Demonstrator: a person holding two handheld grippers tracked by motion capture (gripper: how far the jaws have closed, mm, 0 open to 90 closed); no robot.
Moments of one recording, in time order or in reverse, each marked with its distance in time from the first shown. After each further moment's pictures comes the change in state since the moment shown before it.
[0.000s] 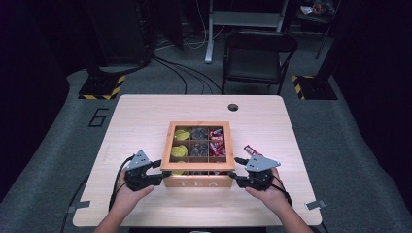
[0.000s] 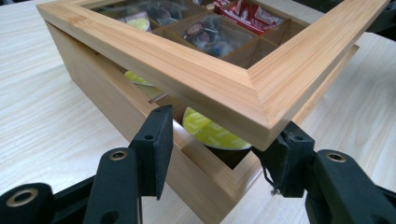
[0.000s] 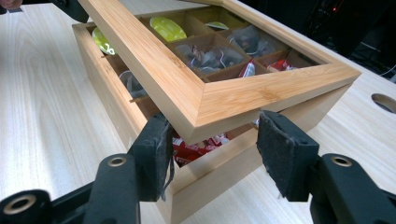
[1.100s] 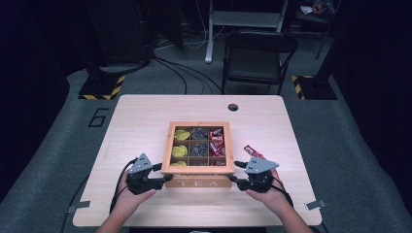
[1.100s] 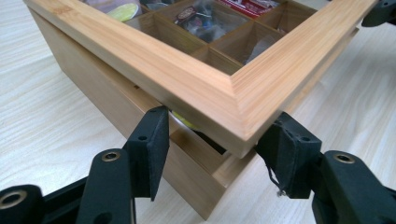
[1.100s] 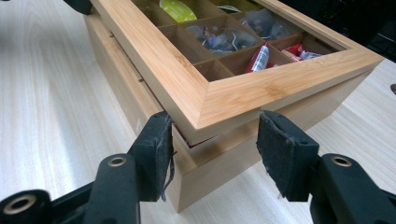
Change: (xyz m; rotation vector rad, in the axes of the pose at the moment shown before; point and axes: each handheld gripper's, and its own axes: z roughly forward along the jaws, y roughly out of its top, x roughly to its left) left arm -0.007 -0.006 0.002 0.035 -0.008 0.027; right arm 0.001 -0.007 0.002 0.041 0.041 -0.011
